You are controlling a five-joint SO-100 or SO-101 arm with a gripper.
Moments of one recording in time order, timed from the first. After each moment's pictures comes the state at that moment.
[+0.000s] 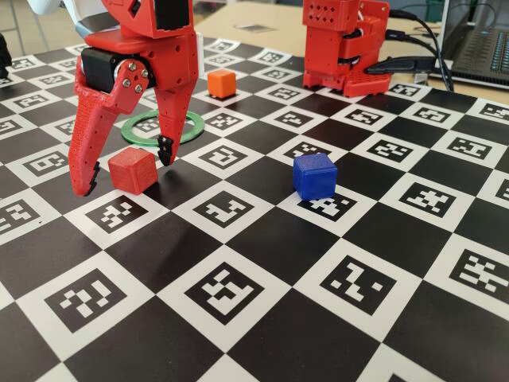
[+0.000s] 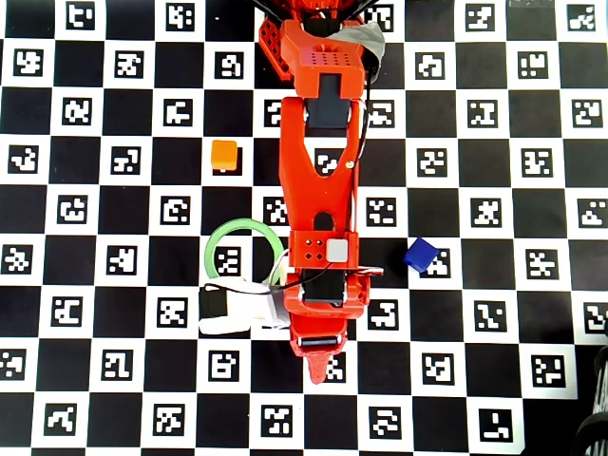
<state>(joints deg) 2.4 49.2 58.9 74.7 -6.6</state>
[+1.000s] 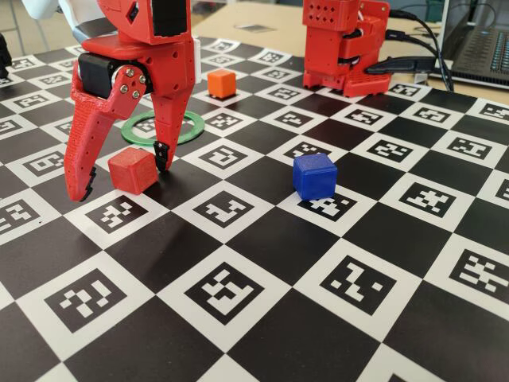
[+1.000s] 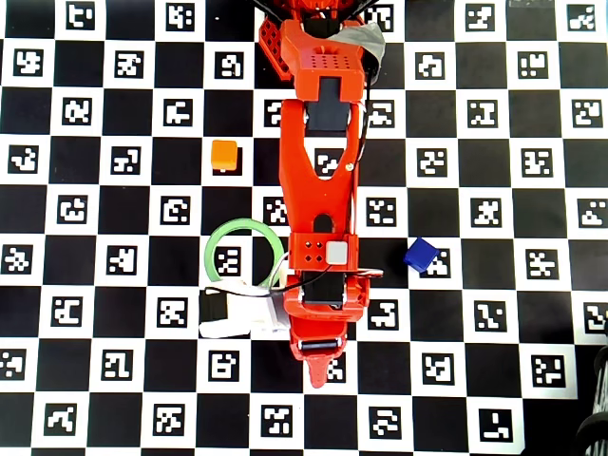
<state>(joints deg) 2.4 48.1 57.3 72.8 -8.7</state>
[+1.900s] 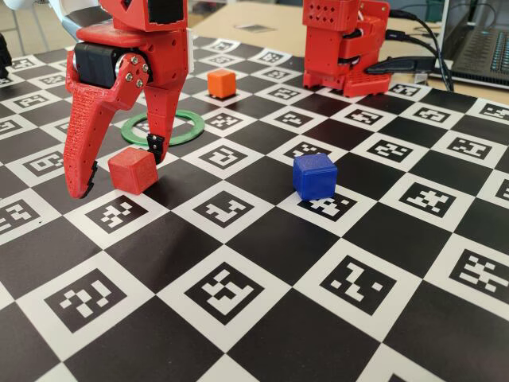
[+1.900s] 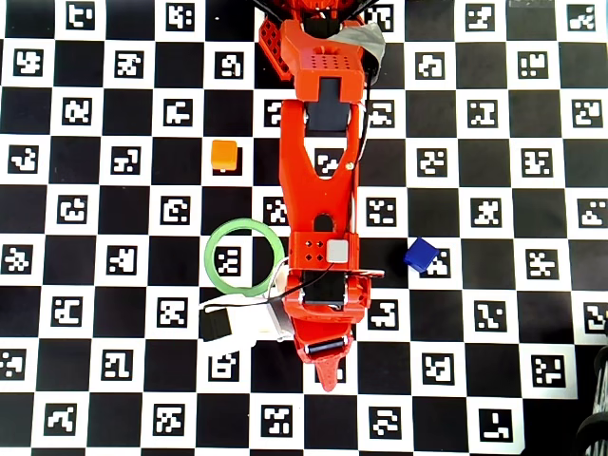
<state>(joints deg) 2.4 48.1 55.2 74.8 -16.2</state>
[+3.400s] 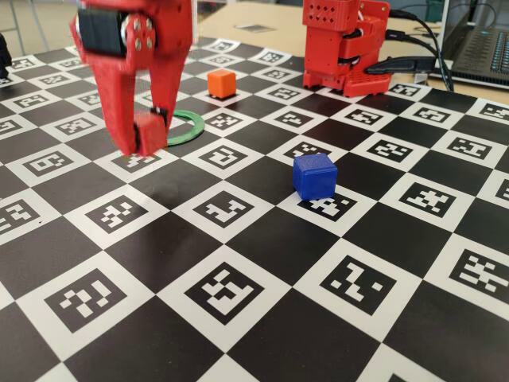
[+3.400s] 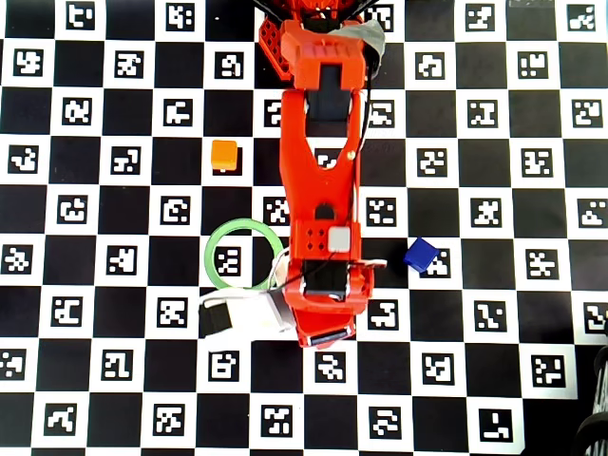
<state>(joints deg) 2.9 62.1 61.9 82.1 -17.3</state>
